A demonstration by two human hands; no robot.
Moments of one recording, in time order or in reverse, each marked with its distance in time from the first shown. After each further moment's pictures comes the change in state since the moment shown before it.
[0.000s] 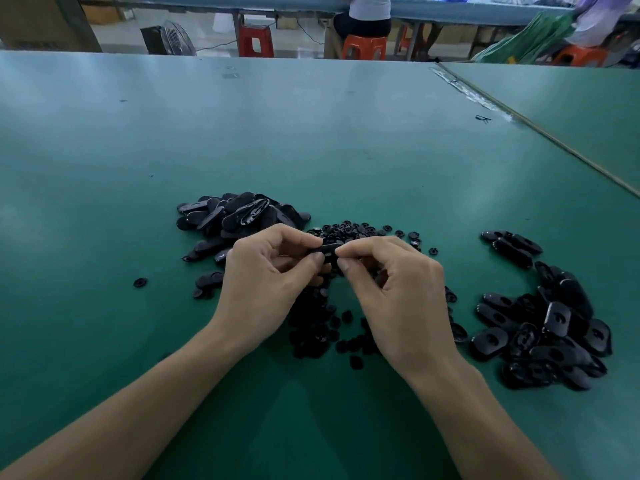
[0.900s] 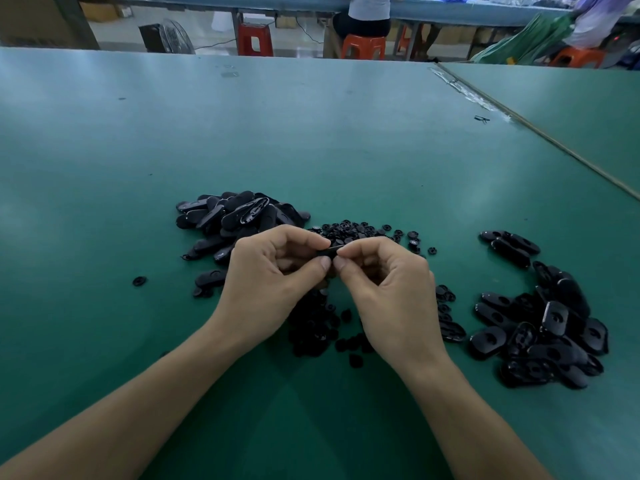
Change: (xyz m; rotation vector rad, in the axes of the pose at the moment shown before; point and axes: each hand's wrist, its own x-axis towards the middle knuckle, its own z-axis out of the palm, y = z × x) left_hand 0.000 0.006 0.001 0.026 -0.046 0.033; right_hand -0.001 -0.002 0.009 0.291 0.000 0.197
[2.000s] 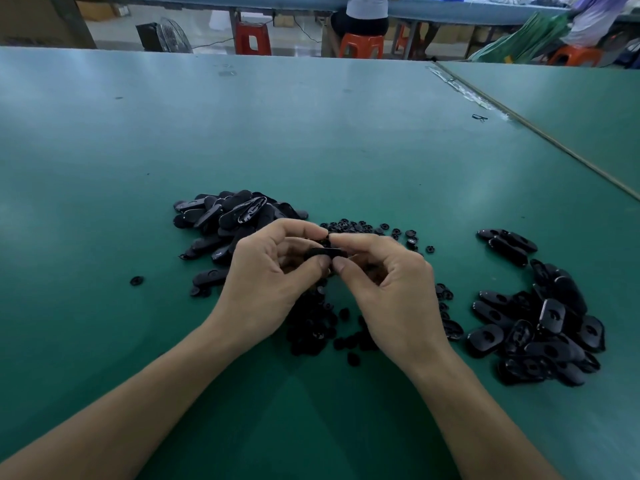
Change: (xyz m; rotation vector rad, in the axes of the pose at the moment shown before) left_hand 0.000 0.001 -0.001 0.012 -0.045 -0.021; right_hand 0.003 0.002 -0.007 -0.047 -0.083 -0.080
